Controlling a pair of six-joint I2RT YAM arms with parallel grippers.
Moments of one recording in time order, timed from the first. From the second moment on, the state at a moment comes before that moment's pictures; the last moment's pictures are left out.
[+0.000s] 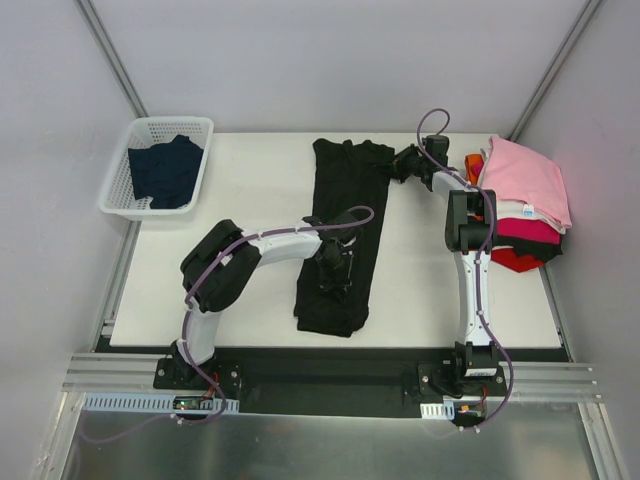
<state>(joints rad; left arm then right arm) -0.86 2.01 1.35 -0.70 0.35 -0.75 0.06 2.68 2.08 0.04 -0.72 1.17</state>
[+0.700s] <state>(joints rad) -0.89 1.97 1.33 -0.64 0.35 -0.80 0.05 2.68 2.06 0.13 -0.72 1.22</state>
